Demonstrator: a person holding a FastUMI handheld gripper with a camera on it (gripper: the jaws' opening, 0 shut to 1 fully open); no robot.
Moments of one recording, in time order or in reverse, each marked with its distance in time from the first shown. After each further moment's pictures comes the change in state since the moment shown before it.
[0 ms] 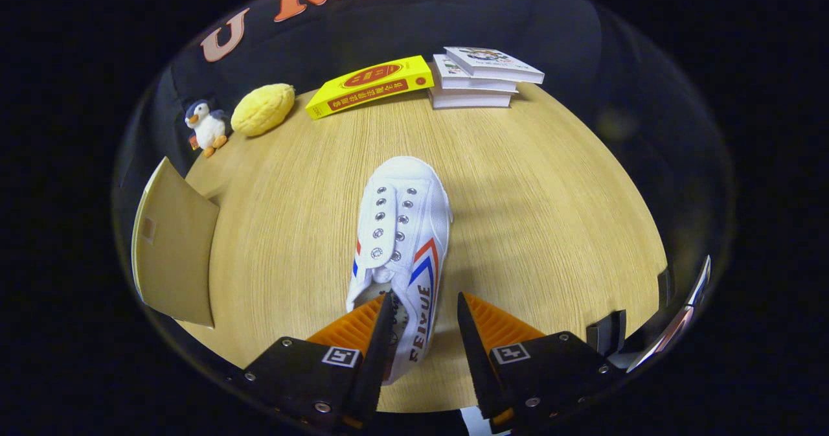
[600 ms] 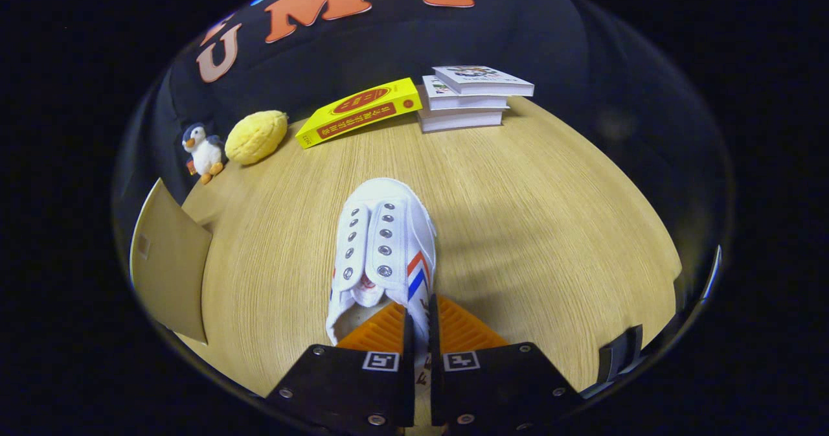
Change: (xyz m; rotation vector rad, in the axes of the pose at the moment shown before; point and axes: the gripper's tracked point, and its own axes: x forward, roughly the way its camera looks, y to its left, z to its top) arm 0.025 -0.015 0.029 0.094 -0.193 0.025
